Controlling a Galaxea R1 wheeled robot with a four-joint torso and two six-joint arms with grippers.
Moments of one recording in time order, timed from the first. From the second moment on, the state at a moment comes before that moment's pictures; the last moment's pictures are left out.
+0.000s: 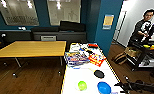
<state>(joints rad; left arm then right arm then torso) 1.49 2.93 -2.55 0.19 -0.13 -0.11 -0.56 2.39 -2.11 0.51 -0.44 0.33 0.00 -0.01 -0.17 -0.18</state>
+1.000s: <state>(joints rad) 1.49 2.93 -2.55 0.19 -0.13 -0.11 -0.60 2.51 -2.22 0.51 -0.42 0.33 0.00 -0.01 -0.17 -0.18</state>
